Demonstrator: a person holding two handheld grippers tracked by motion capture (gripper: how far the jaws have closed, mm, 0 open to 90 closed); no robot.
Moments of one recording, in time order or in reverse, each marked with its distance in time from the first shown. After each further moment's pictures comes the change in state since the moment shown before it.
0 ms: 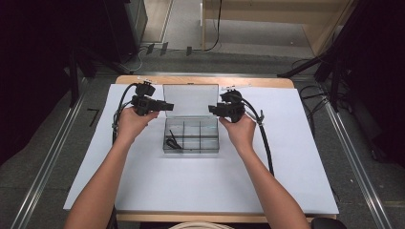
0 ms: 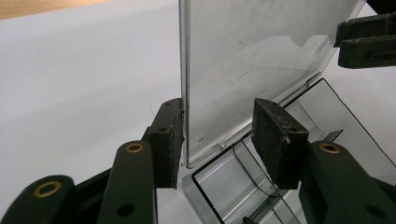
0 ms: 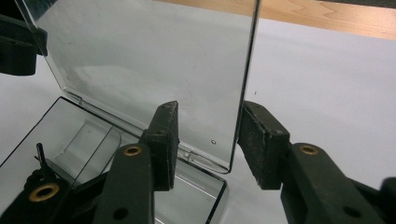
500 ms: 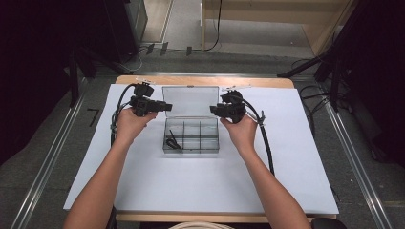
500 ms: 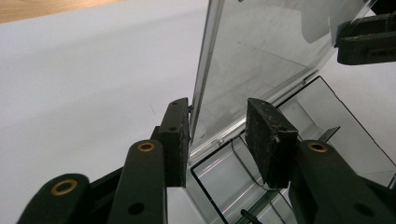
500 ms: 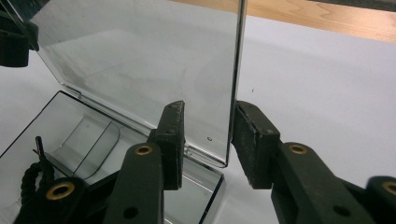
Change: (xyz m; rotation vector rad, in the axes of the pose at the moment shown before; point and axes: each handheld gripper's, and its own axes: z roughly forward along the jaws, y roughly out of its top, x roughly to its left) left arm -0.002 -0.003 -0.005 -0.012 0.004 0.009; right arm 0.001 -0.001 -0.005 0.005 -0.015 -0.021
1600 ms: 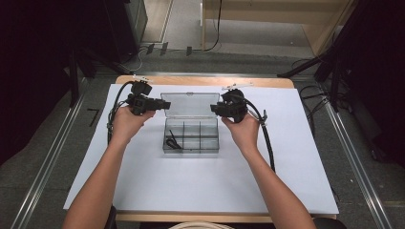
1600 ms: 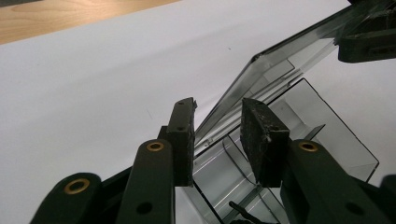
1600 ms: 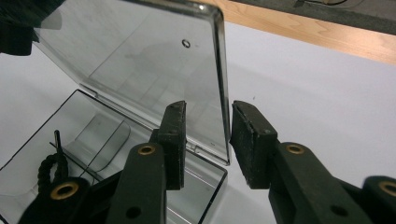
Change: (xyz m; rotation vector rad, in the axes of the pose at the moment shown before) left arm -0.009 0.006 -0.017 -0.010 0.001 0.033; right arm 0.007 0.005 -0.017 -0.017 0.002 -0.054
